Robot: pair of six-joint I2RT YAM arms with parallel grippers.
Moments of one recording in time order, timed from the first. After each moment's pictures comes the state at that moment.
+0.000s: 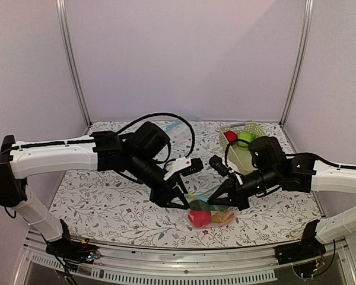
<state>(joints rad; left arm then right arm) -1.06 1.58 1.30 -0.63 0.55 0.16 0.95 1.18 0.81 -0.26 -0.61 0.08</state>
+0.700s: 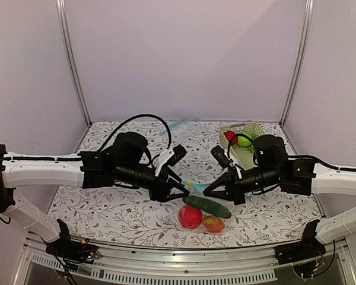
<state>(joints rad) -1.02 1.40 0.93 -0.06 0.41 -0.16 0.95 1.17 0.76 -0.06 -0.57 0.21</state>
